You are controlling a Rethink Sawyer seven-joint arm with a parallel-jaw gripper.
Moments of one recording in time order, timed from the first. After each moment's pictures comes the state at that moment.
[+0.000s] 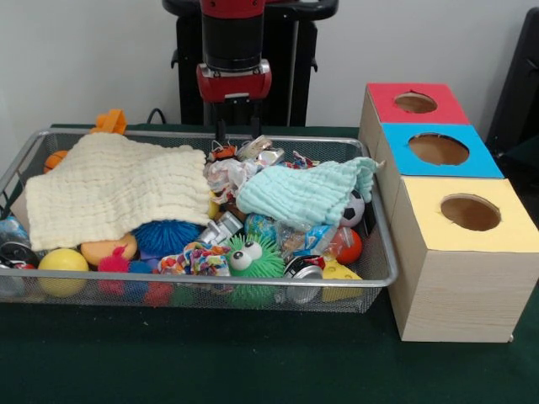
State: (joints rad) arm -0.57 -0.68 0.16 2.08 -0.52 0.16 1.57
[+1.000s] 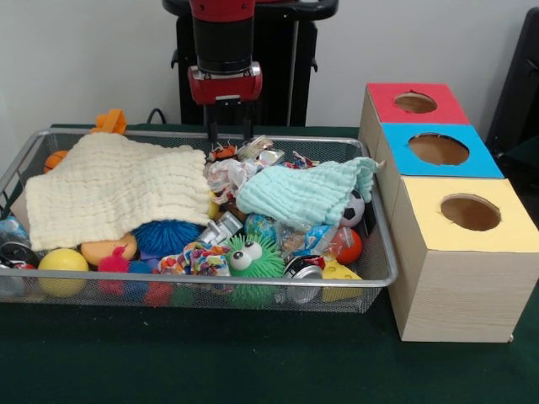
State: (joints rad) arm -0.61 -0.67 0.16 2.08 -0.53 0.15 1.57
